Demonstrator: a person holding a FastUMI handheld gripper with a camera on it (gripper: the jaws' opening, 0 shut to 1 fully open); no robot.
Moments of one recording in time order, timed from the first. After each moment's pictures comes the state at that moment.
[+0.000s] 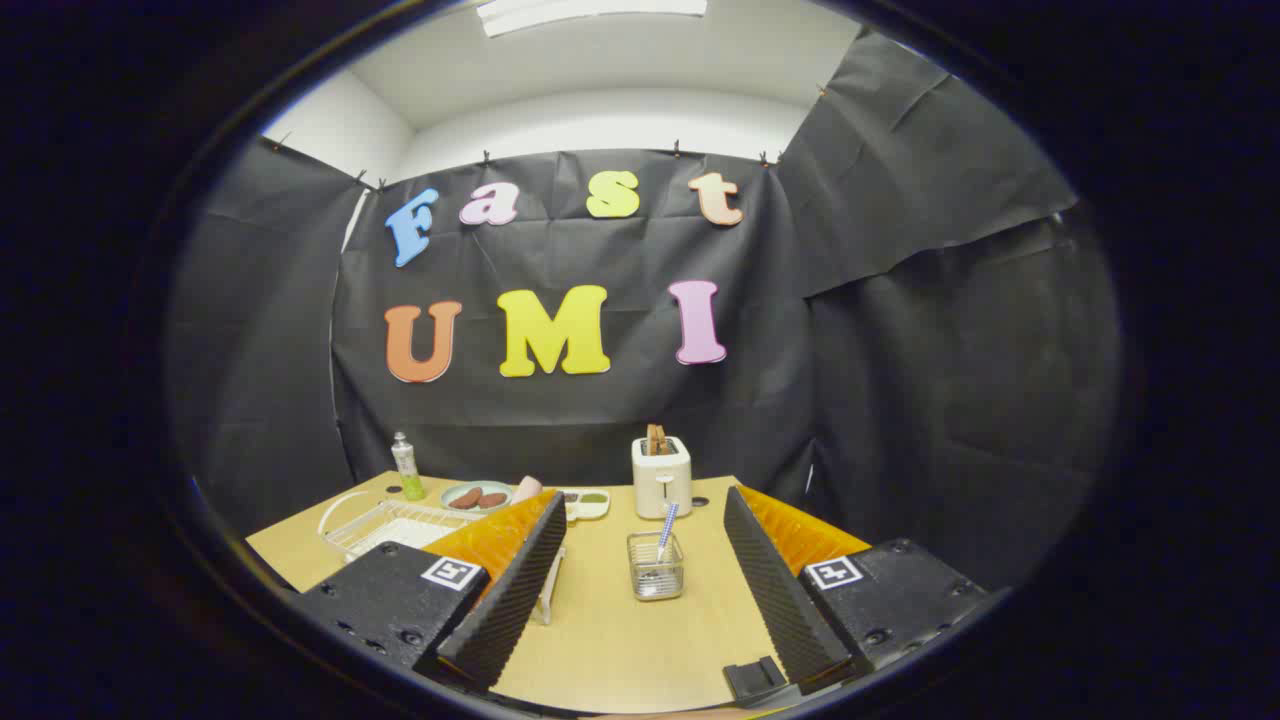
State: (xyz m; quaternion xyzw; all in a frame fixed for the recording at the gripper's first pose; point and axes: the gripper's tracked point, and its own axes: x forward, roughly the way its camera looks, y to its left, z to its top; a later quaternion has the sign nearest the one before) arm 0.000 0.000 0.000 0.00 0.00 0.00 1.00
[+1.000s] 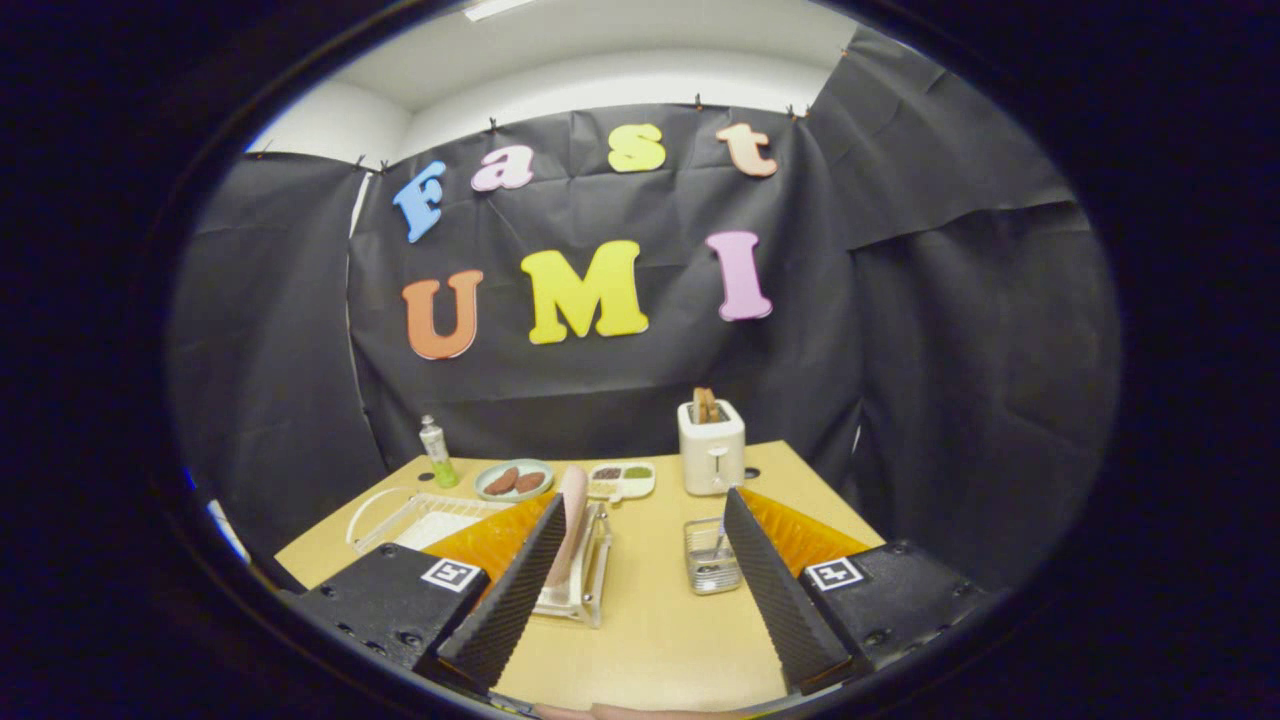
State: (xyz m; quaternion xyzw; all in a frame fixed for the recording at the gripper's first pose) arm 0.078 0.073 -0.002 0.02 0.13 0.08 0.99
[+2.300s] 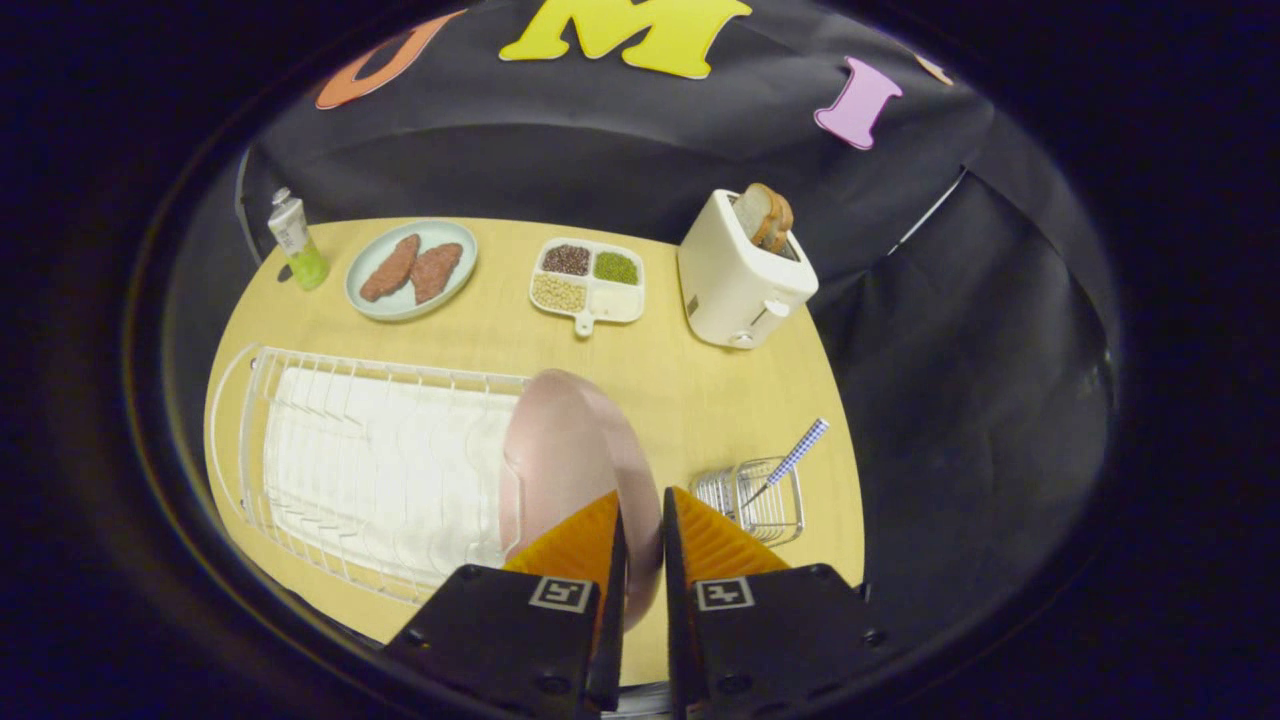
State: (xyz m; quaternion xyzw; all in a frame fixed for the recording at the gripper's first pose) arm 0.246 0.153 -0.066 -0.17 0.49 -0.13 0.85
